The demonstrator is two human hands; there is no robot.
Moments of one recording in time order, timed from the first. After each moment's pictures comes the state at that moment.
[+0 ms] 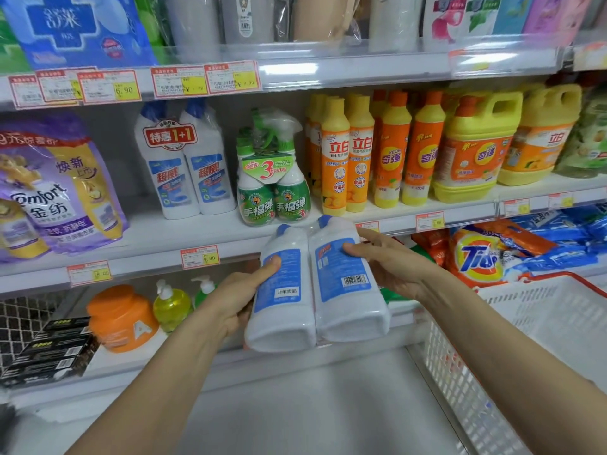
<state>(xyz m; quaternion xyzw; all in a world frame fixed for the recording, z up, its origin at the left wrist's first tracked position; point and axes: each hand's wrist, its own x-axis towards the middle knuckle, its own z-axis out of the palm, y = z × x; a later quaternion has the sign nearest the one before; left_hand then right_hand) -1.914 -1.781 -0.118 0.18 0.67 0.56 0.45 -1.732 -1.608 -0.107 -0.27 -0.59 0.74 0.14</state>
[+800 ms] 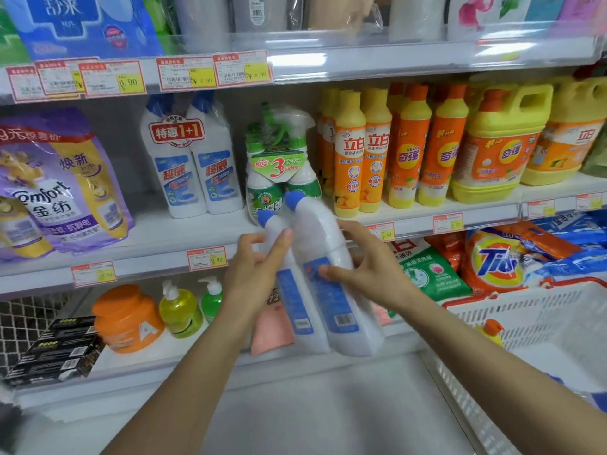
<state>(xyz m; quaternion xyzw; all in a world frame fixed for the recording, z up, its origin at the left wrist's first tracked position) -1.903 -1.771 -0.100 0.28 0.76 0.54 0.21 -1.770 -1.637 -0.122 -0.20 -0.82 0.44 0.32</state>
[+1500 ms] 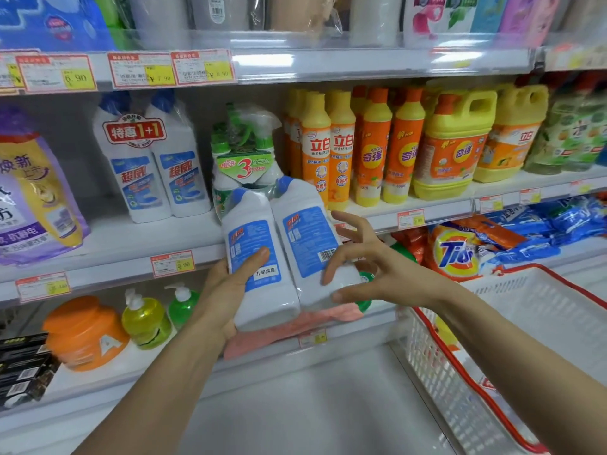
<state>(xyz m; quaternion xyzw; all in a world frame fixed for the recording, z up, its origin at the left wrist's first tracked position) -1.900 -1.768 -0.114 0.19 0.61 0.68 0.36 -1.704 -1.627 -0.091 -0.10 -0.88 0.44 0.14</state>
